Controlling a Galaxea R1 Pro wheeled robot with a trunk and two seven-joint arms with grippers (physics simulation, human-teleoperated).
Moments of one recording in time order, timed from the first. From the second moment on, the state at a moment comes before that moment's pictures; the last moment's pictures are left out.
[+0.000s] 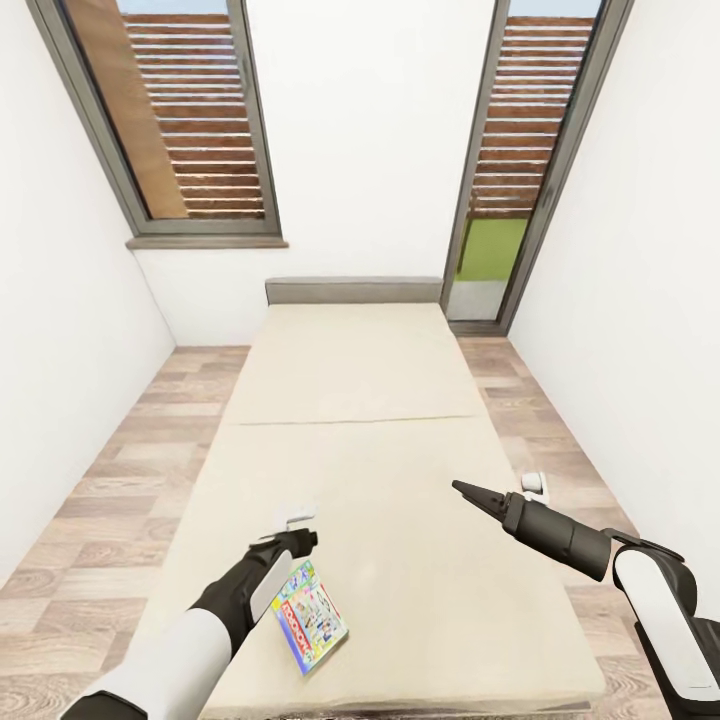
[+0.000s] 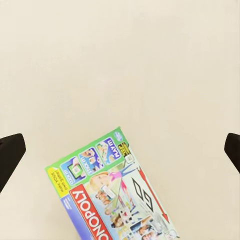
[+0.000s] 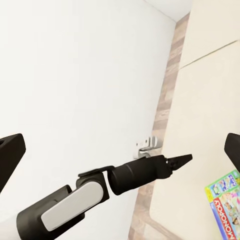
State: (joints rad) left arm -0.71 -0.12 -0.25 -0.49 0.42 0.26 0.29; right arm -0.29 -0.22 -0.12 -1.60 -0.91 0.96 0.56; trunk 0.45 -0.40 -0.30
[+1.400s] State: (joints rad) left arm -0.73 -0.11 -0.26 -0.50 0.42 0.24 0.29; right arm -0.29 -0.22 -0.10 -1.60 -0.91 0.95 0.53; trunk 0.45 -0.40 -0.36
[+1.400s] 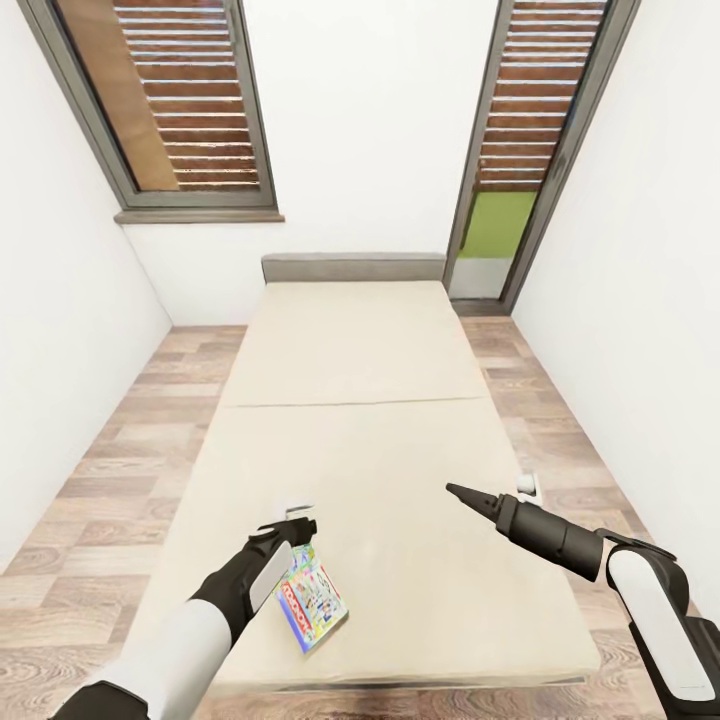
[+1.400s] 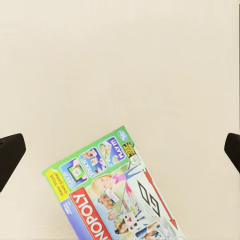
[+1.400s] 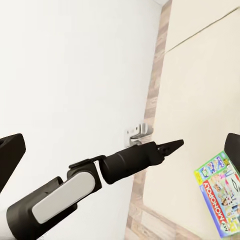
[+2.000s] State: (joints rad) left arm -0.77 -0.12 -0.26 -0.49 0.42 0.16 0.29; right arm -0.29 -0.22 -0.10 -1.60 -0.90 0.95 0.53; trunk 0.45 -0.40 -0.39
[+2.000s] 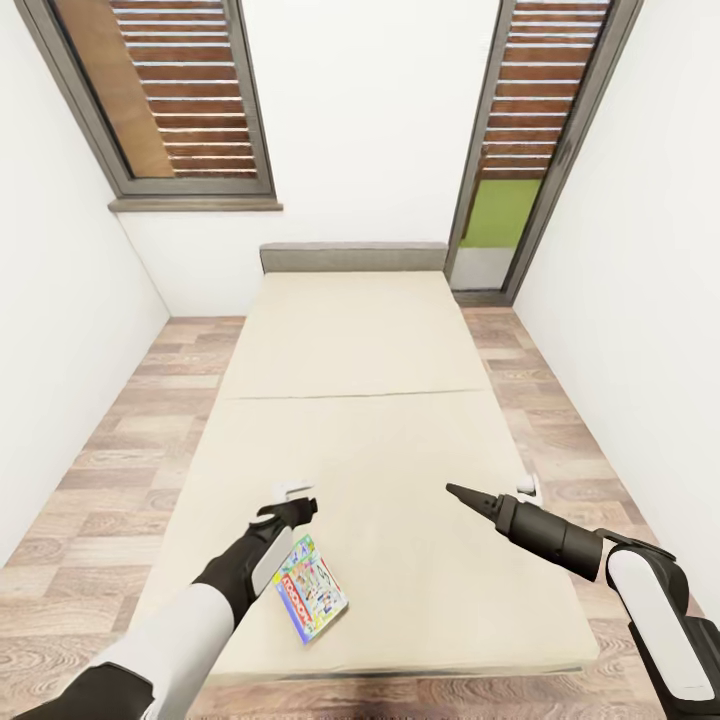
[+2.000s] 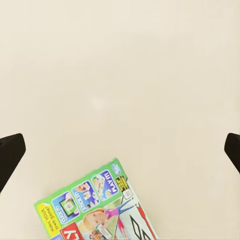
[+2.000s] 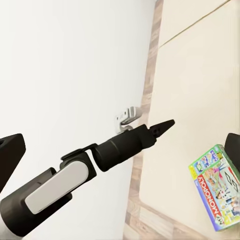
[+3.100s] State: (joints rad) left arm -0.77 -0.12 -0.26 -0.49 0.42 0.15 0.28; right arm -0.29 -0.22 -0.10 -1.60 -0.89 0.95 0.53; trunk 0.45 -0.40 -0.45
